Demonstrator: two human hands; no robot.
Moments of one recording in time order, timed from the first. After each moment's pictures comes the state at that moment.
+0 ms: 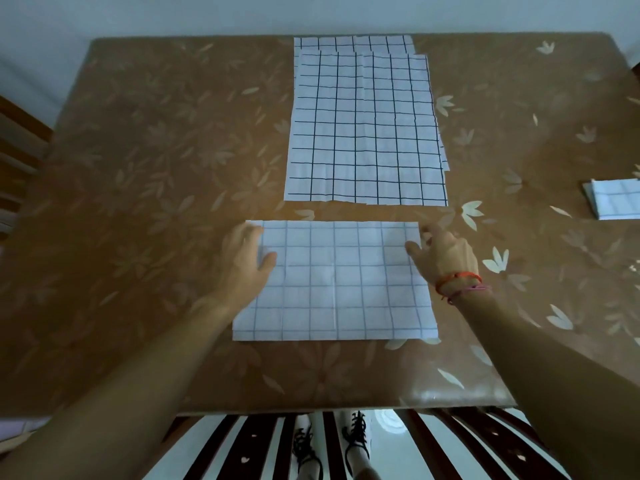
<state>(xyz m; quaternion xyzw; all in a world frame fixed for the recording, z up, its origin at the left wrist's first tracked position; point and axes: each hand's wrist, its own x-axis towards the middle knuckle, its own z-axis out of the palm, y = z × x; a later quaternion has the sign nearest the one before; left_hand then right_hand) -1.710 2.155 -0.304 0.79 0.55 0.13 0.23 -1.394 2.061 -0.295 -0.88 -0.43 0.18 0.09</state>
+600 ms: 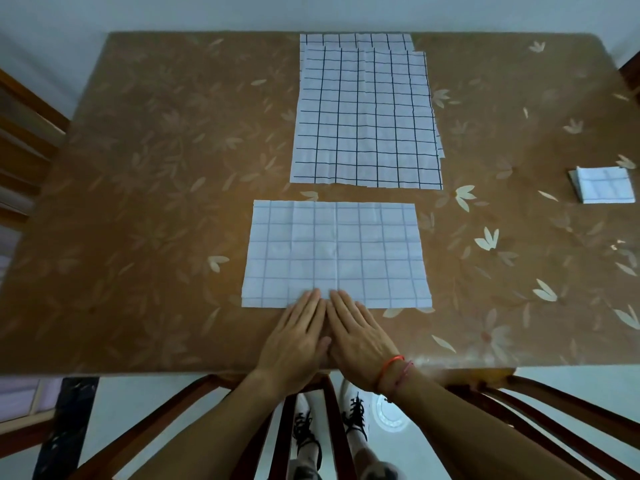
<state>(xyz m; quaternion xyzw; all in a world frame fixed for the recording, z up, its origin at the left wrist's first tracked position) -1.713 1.984 -0.344 0.92 0.37 -0.05 0.14 -1.555 1.934 -0.325 -0.65 -0.73 0.19 -0.03</state>
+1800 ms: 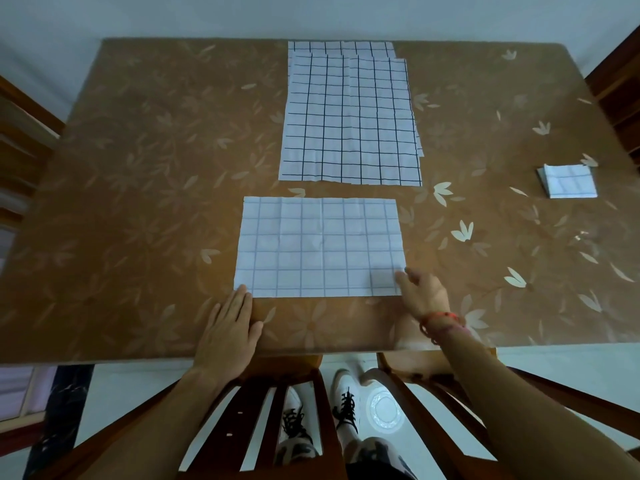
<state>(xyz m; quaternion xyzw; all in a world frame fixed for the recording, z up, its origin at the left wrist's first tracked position) -1.786 1.994 -0.337 0.83 0.53 -0.07 0.18 -1.440 1.944 -0.305 -0.89 -0.28 0.35 0.14</state>
